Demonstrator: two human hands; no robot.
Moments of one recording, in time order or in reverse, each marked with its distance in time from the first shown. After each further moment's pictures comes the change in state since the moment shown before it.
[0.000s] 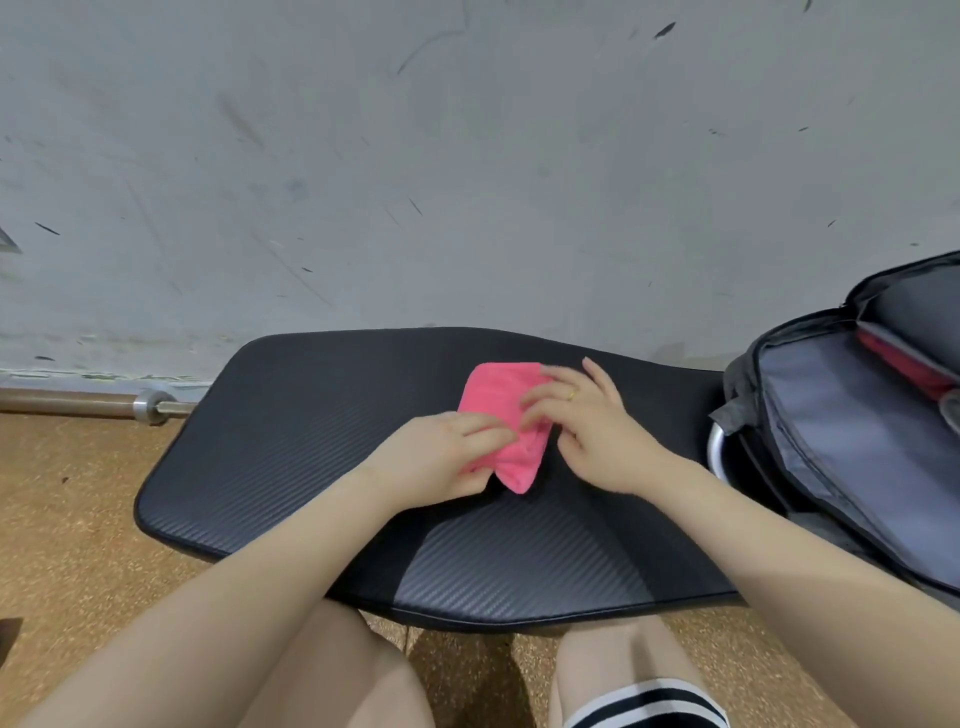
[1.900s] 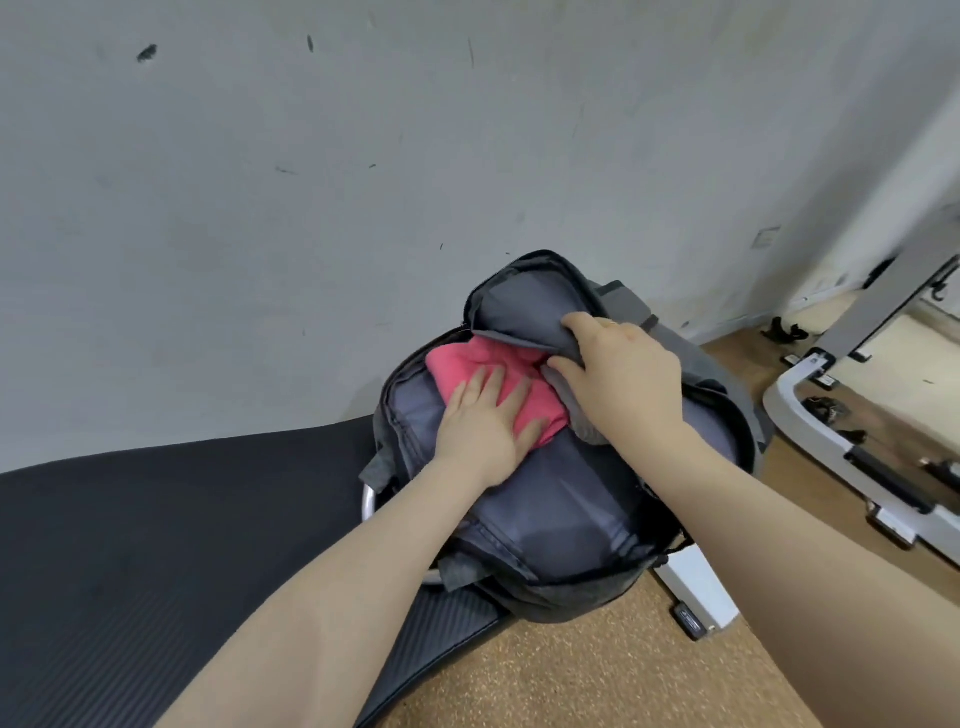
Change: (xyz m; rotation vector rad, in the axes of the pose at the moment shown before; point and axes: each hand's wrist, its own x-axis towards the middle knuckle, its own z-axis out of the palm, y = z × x) left_hand 0.306 0.200 0.133 -0.212 -0.174 -0.057; right_hand -0.166 0.124 -0.194 -0.773 0.411 0.924
